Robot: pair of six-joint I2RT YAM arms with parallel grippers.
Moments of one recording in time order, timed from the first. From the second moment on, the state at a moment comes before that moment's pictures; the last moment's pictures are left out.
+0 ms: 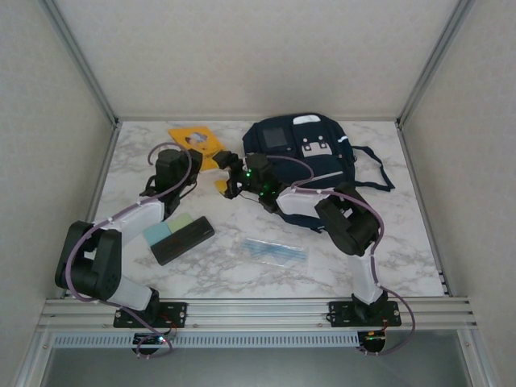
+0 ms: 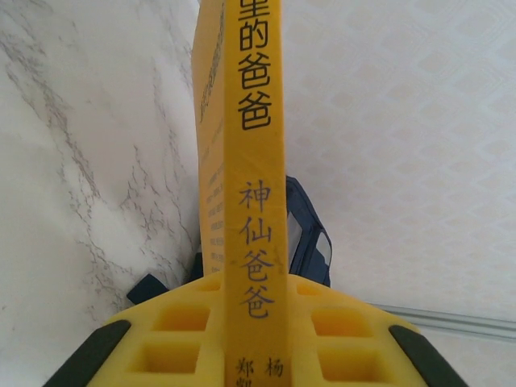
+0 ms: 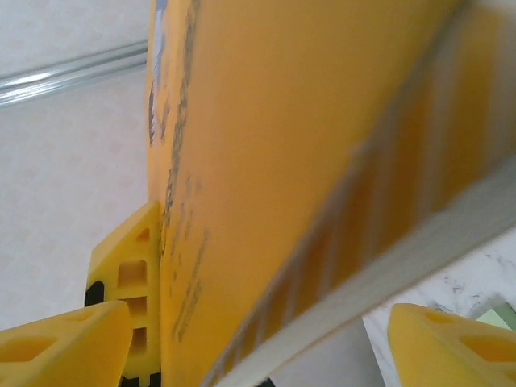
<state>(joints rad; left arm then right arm) -0.30 1.48 0.80 0.33 -0.03 -1.32 0.80 2.05 1.26 0.59 -0.29 1.74</state>
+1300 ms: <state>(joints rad) -0.67 1.79 1.49 -0.34 0.13 -0.47 0.04 1.17 1.08 -0.45 -0.25 0.84</state>
